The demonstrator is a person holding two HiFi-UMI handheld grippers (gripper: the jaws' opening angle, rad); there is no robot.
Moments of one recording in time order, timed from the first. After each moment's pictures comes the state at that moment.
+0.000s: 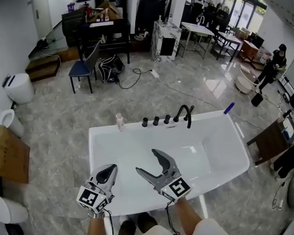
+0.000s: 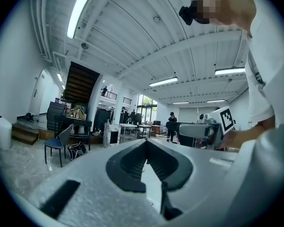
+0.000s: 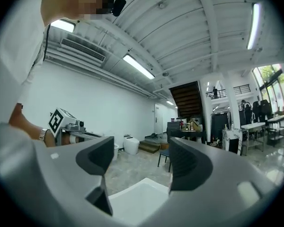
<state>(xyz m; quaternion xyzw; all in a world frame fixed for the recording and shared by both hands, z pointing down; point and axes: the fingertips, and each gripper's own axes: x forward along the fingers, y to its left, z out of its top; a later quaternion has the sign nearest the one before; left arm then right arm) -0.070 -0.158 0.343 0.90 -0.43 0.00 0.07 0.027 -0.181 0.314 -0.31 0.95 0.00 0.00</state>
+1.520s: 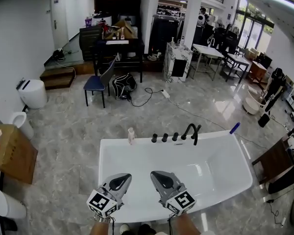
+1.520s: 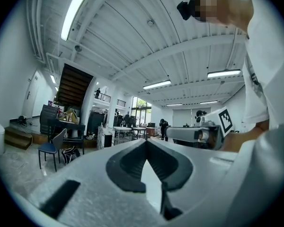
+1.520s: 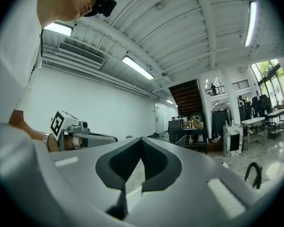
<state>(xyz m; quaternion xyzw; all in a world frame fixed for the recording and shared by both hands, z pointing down) -0.050 -0.121 0.310 0.91 -0.40 -0.01 0.05 0.023 -0.135 0.294 -0.31 0.95 -0.02 0.01</state>
